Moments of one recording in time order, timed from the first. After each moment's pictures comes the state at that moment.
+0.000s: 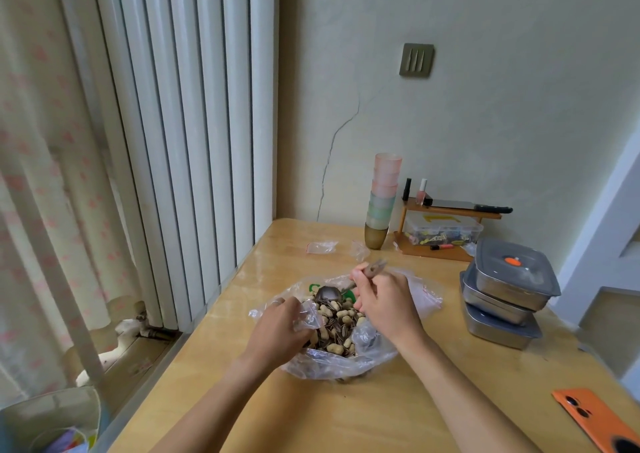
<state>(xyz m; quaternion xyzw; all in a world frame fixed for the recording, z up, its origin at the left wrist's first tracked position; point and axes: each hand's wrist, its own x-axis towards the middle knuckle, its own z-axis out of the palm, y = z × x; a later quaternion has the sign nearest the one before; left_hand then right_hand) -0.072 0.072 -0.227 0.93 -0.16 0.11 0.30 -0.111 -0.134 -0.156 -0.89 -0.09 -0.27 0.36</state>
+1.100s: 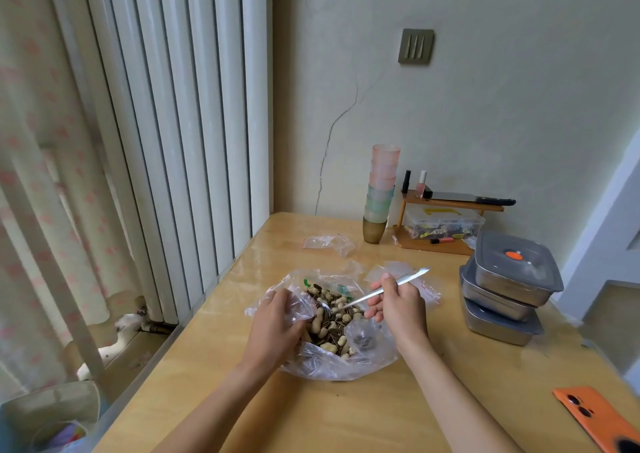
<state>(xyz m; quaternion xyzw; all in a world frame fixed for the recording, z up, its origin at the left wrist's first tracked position) -0.074 0.060 -0.242 0.89 -0.12 0.17 0.40 -0.099 -0.160 -0.192 -0.76 0.16 -0.19 0.60</state>
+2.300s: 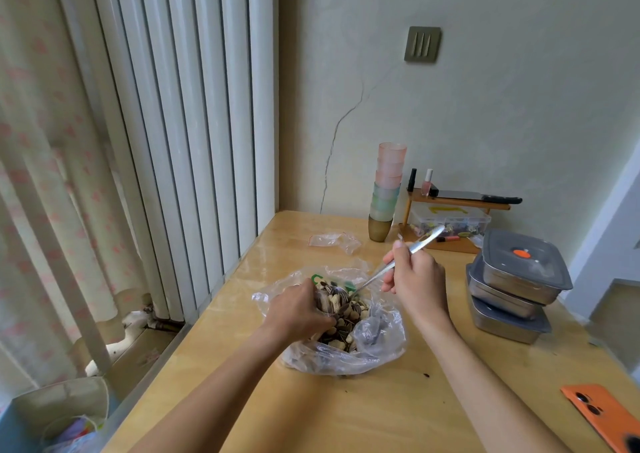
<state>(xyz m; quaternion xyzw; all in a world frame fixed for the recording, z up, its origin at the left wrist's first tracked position) -0.054 0.043 -0.207 0.96 -0.15 0.03 0.24 -0.112 -0.157 -0.137 -0.82 0.06 -0.32 0.47</state>
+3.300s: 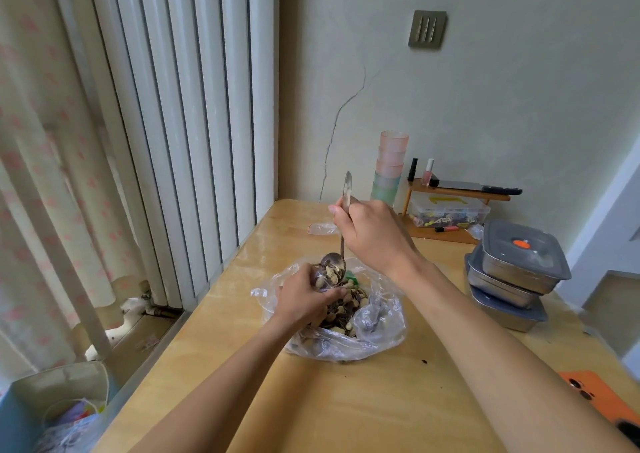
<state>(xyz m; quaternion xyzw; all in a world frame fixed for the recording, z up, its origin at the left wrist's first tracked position) -0.046 0.030 -0.226 0.88 -0.08 0.07 0.46 -0.090 -0.109 -0.074 -0.91 -0.20 -0.34 0.16</state>
